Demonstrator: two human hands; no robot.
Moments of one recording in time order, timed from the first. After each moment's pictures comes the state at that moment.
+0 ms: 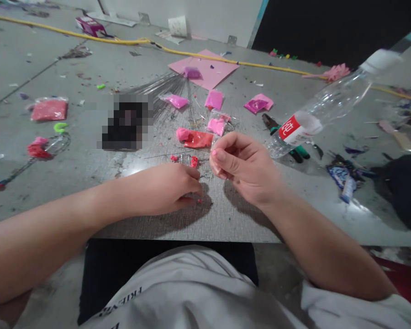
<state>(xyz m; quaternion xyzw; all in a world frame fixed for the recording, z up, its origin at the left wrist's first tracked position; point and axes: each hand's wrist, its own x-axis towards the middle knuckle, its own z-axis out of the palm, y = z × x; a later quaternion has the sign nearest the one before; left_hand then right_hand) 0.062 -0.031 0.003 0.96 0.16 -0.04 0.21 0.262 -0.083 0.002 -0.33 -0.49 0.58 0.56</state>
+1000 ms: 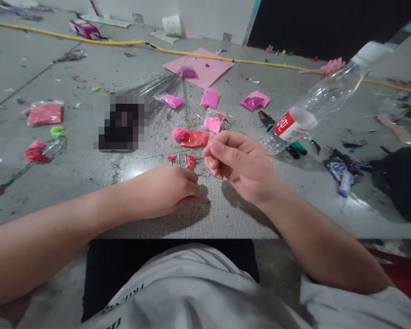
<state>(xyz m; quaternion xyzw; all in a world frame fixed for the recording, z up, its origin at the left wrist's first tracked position) 0.063 -0.036 -0.005 0.98 0.12 0.00 0.17 0.263 -0.088 0.011 -0.36 -0.48 0.59 0.53</state>
